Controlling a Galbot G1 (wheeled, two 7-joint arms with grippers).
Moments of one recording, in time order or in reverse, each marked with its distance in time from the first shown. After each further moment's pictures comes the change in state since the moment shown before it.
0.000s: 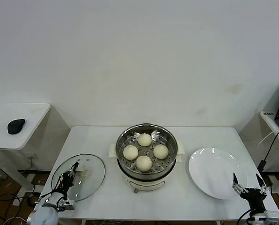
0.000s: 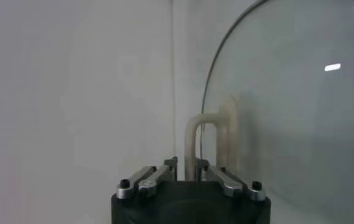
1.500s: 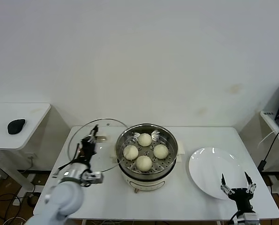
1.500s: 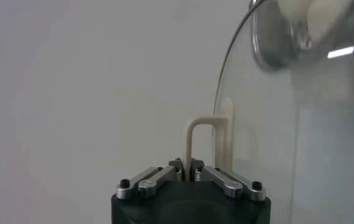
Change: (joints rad) left arm -0.156 0.055 0.277 -0.615 -0.020 0.514 0.334; right arm 0.010 0.064 -0.084 -0.018 -0.302 0.119 0.074
